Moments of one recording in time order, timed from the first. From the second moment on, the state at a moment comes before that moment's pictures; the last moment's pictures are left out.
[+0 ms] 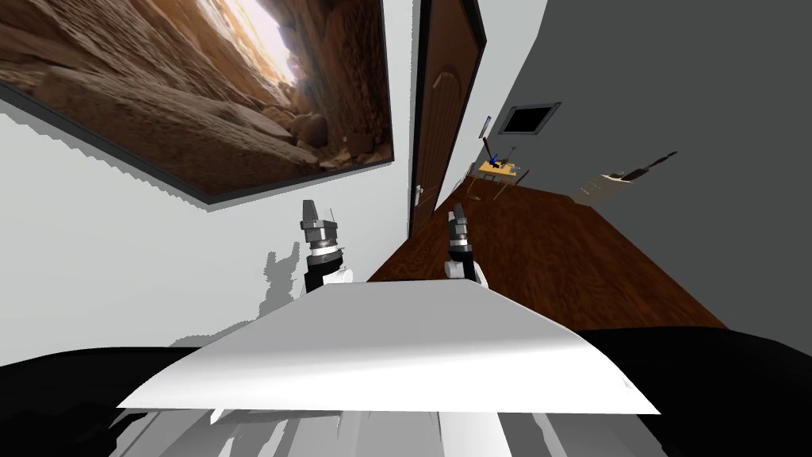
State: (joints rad) arm 0.35 -0.09 0.05 -2.00 0.05 -0.51 0.13
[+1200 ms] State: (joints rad) arm 0.20 -0.18 0.08 -1.73 0.16 -0.58 0.25
